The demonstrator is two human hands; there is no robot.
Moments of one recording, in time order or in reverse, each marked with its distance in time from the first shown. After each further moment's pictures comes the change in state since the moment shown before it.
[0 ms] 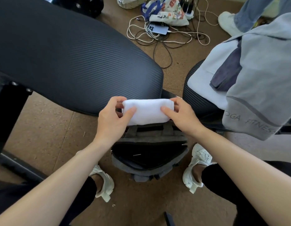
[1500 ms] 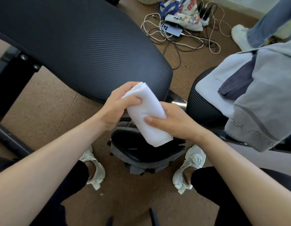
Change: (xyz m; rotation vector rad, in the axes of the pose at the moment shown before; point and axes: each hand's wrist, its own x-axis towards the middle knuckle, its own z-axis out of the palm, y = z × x) left_hand 0.010 0.012 -0.025 -0.636 -0.388 0.024; right_hand -0.029 -0.050 0.014 -0.218 -0.422 -0.258
